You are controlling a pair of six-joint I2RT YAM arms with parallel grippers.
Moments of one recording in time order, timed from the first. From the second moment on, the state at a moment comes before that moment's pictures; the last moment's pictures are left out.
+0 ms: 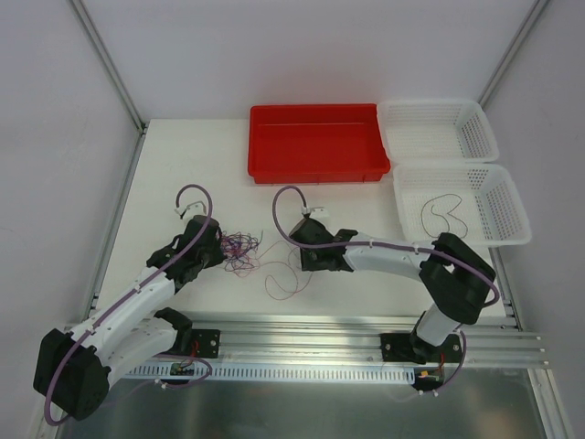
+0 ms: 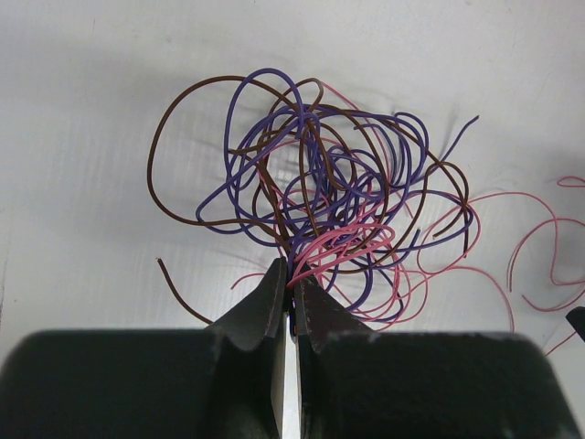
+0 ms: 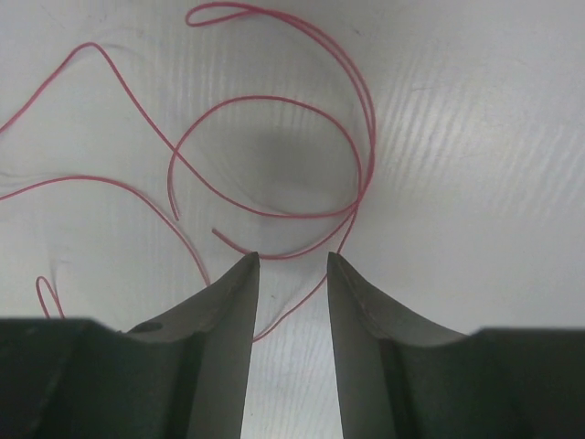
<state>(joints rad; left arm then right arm) -0.47 0.89 0.52 -0.50 -0.29 -0.70 1.00 1.66 0.97 -0.40 0.31 0.74</state>
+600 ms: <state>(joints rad) -0.47 0.88 0.52 -0.50 -0.29 -0.70 1.13 1.63 0.99 -0.35 0.23 0.58</state>
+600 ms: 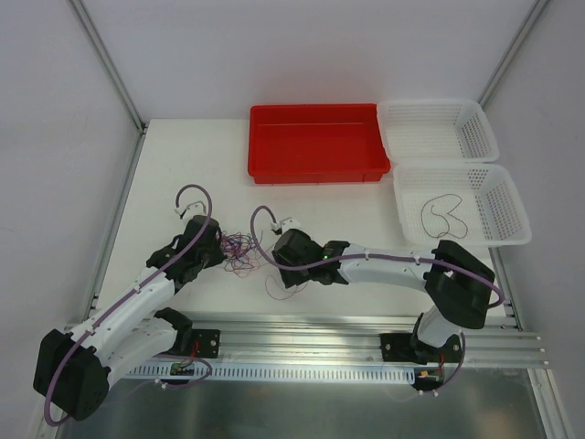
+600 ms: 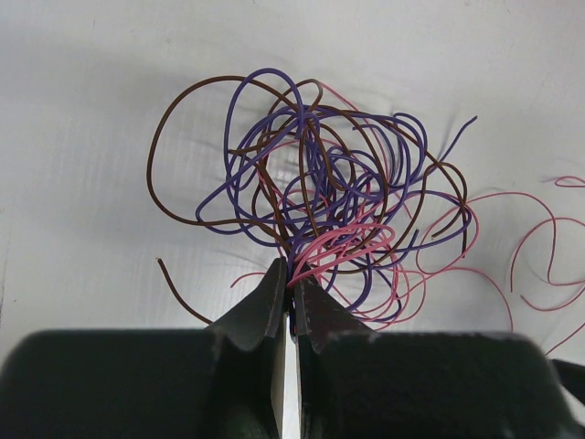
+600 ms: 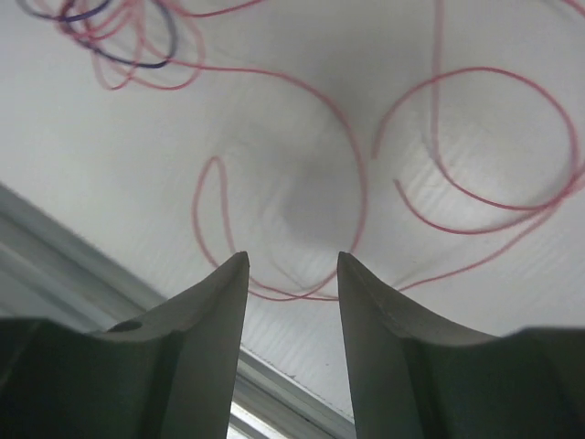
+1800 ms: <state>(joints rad) -0.42 0.94 0.52 -0.51 -0.33 -0.71 1.12 1.07 1.06 -0.63 0.44 0.40</state>
